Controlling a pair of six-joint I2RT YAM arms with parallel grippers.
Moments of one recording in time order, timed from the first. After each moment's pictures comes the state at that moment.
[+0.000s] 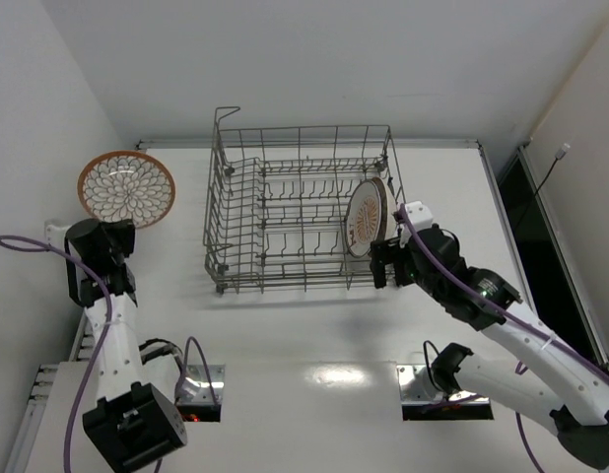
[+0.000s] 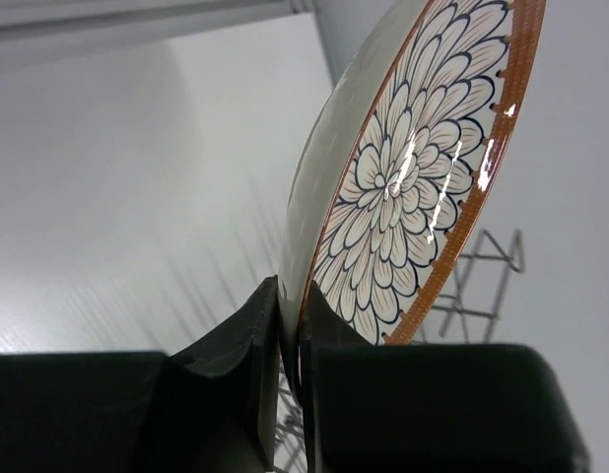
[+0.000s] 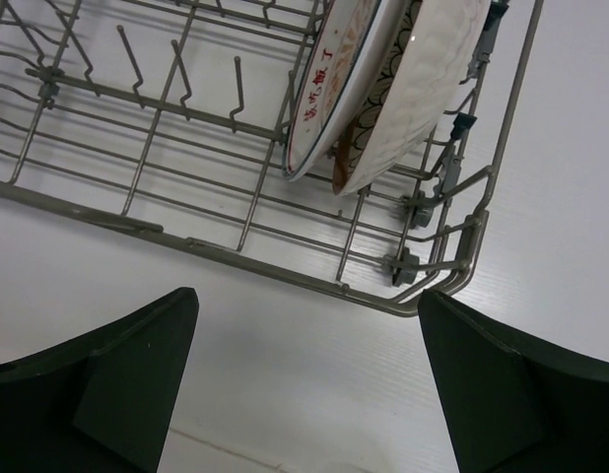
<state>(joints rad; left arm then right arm) 0.49 0.85 0.67 -0.16 -0.01 -1.06 0.71 0.81 0.85 -0.66 0.32 0.26</state>
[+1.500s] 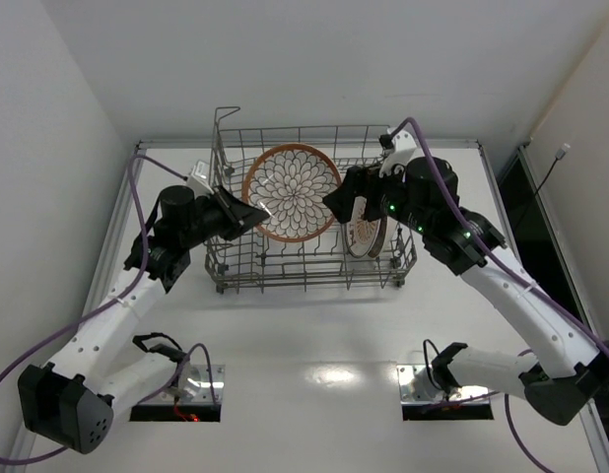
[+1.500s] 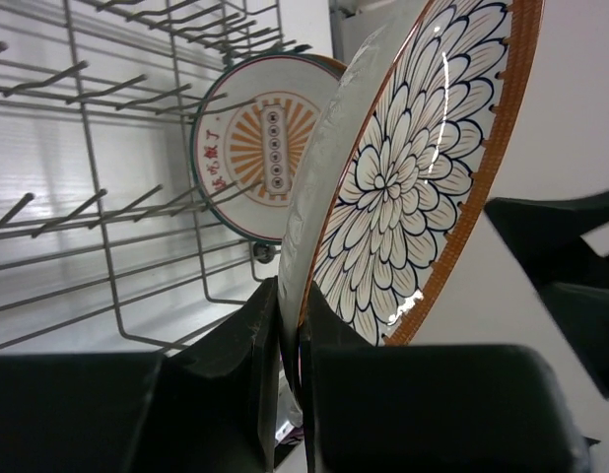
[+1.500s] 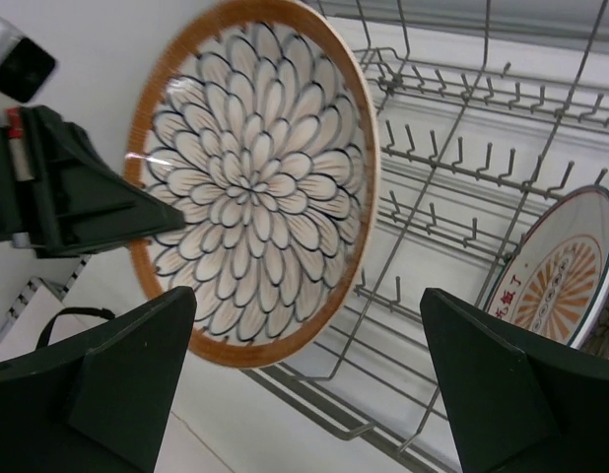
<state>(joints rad) -0.32 1.00 0.87 -0.16 0.38 -1.02 0.61 1.15 1.27 -0.39 -0.05 0.36</state>
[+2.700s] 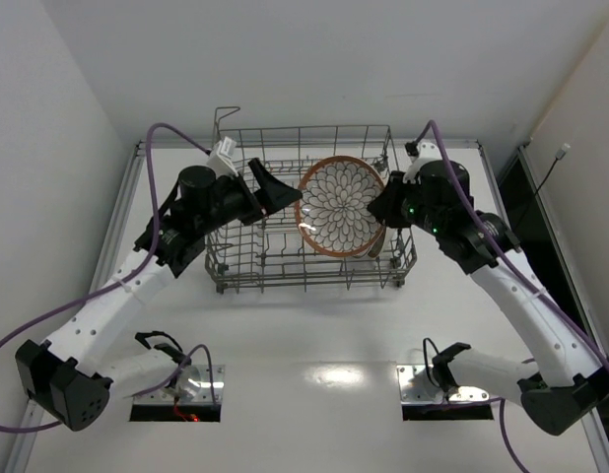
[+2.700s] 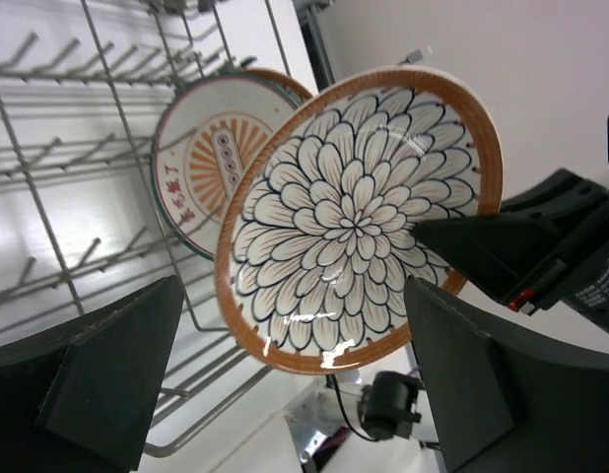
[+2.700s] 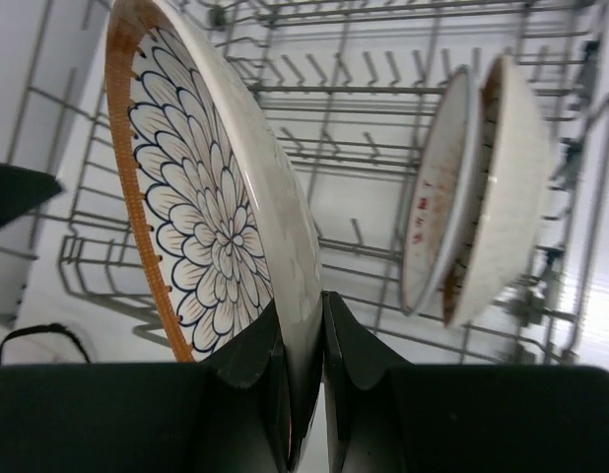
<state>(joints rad) -0.50 1.11 1.08 -0.18 0.27 -0.89 0.48 1.11 1.24 -0.58 -0.03 0.44</state>
